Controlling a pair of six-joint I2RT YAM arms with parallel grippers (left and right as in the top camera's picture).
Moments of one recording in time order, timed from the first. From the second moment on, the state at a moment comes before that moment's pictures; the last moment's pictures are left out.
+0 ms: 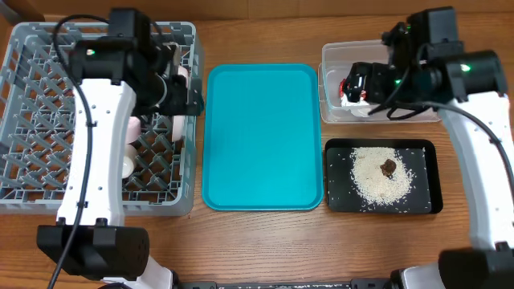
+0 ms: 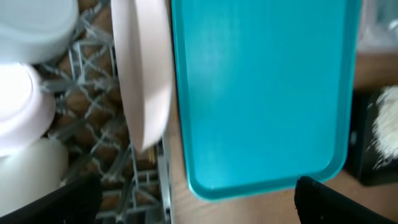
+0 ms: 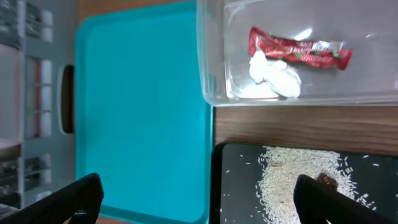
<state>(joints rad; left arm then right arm) -0.05 1.75 1.89 -1.46 0.17 -0.02 0.13 1.66 1.77 -1.25 -0.23 0.23</state>
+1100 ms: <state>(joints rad) -0.06 1.22 1.45 -1.33 0.10 -0.07 0.13 1.16 1.29 -1.07 -0.14 0.23</state>
